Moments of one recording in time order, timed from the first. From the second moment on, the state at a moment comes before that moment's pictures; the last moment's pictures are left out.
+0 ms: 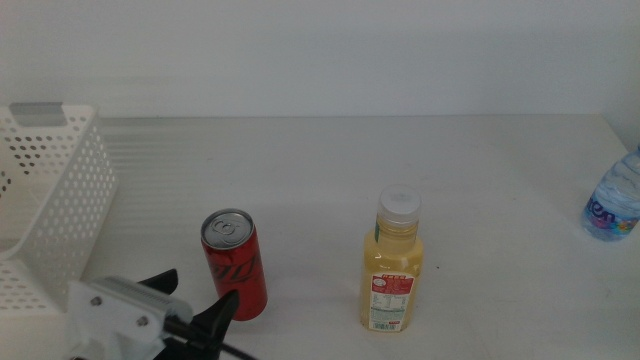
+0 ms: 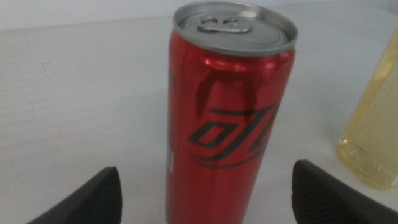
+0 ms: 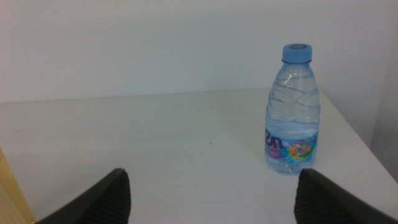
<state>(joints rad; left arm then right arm) -0.59 1.46 -0.02 -0.14 -1.14 -0.10 0.03 -0.01 0.03 0.11 0.15 0.00</state>
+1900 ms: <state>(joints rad) -0.59 1.81 -0.33 -0.21 -1.14 -0.06 0.03 -0.01 0.03 0.11 0.15 0.00</state>
